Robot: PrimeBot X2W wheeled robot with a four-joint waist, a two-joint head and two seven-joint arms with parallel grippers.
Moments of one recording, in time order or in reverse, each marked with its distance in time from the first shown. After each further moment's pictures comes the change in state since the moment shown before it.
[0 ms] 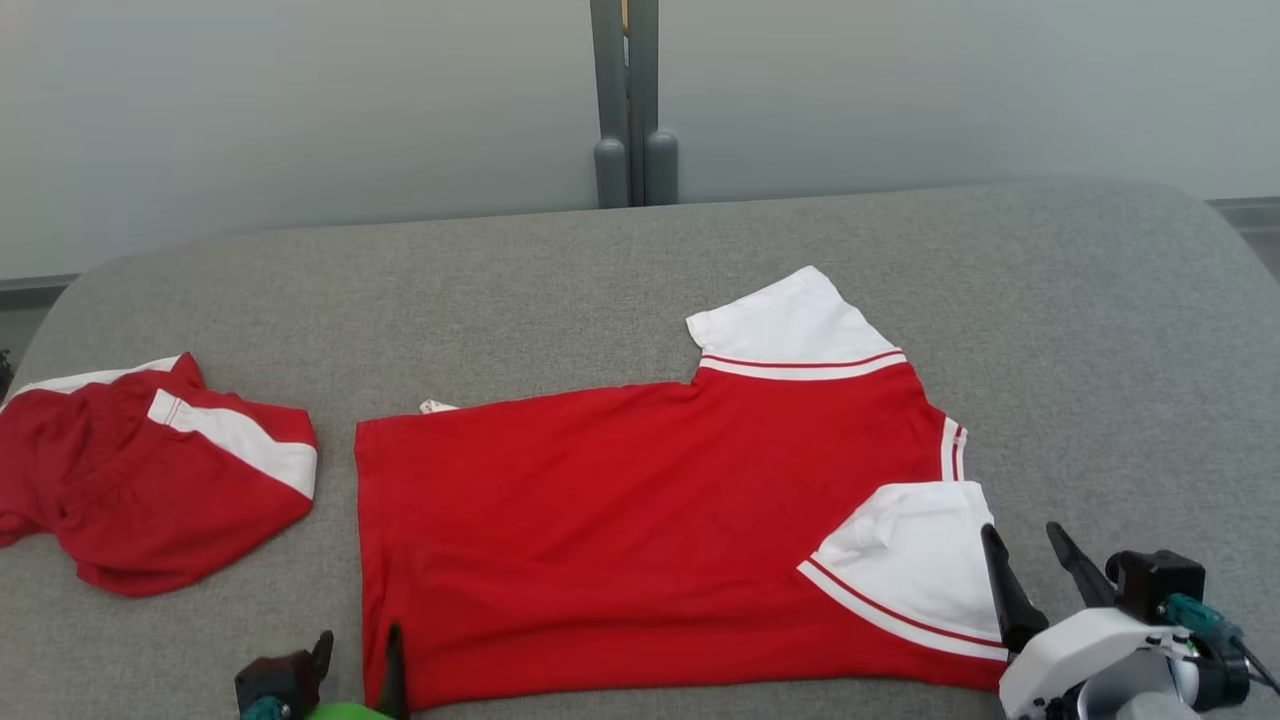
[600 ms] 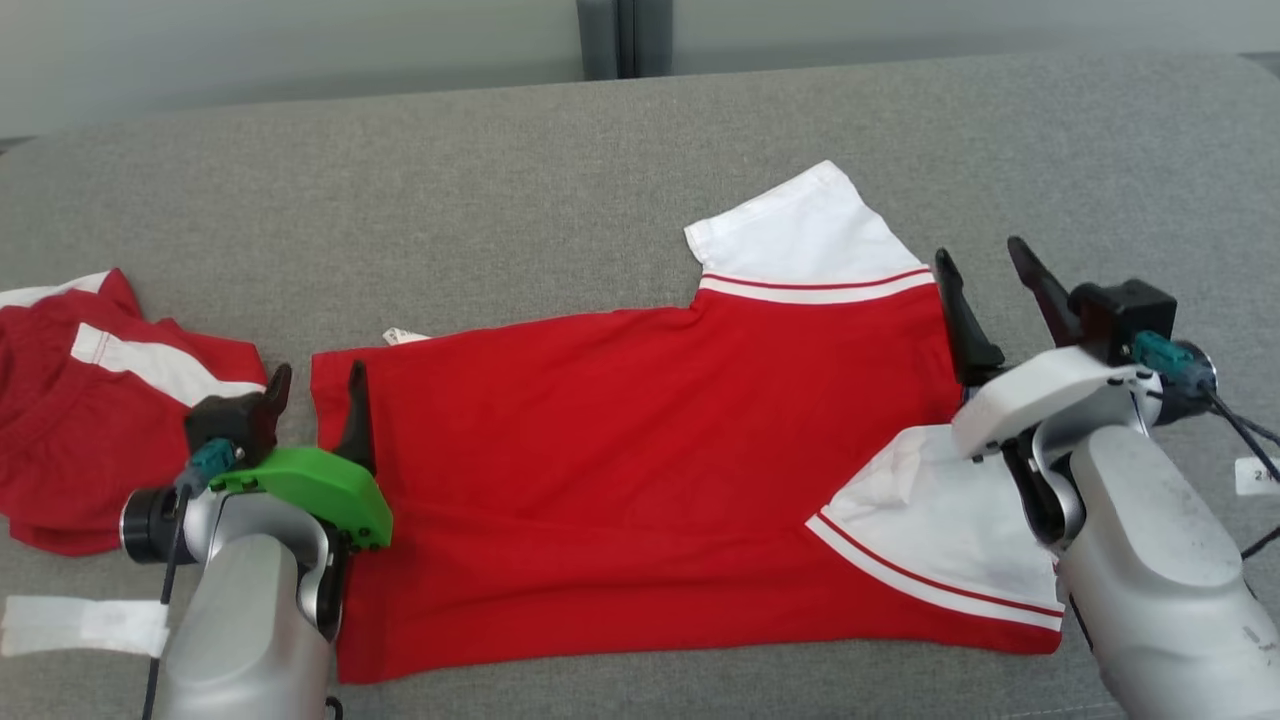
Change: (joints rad) left arm -0.414 0.034 0.018 0.097 0.048 -0.028 0.000; right arm -0.421 0.022 0.023 0.044 -0.119 0.000 0.000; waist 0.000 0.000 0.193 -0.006
